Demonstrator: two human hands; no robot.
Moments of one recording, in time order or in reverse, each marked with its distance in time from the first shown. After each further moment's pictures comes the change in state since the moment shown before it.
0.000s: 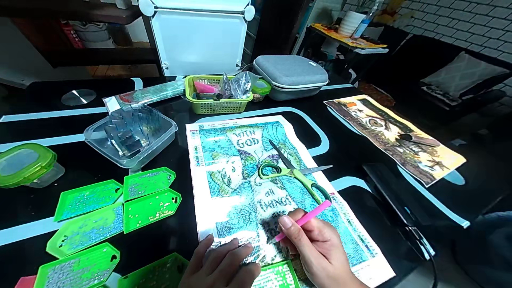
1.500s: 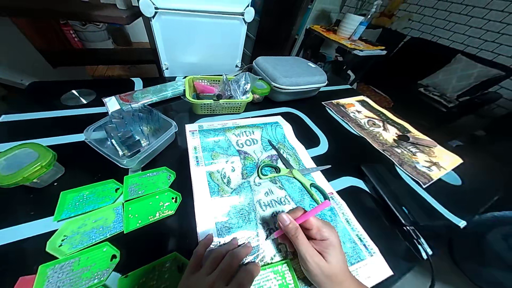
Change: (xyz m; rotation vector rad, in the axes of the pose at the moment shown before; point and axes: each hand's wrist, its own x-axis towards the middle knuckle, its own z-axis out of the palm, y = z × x) left_hand 0.000 0.000 0.000 0.012 0.000 0.011; right_hand 0.000 0.001 0.002 -0.058 0.037 -0.013
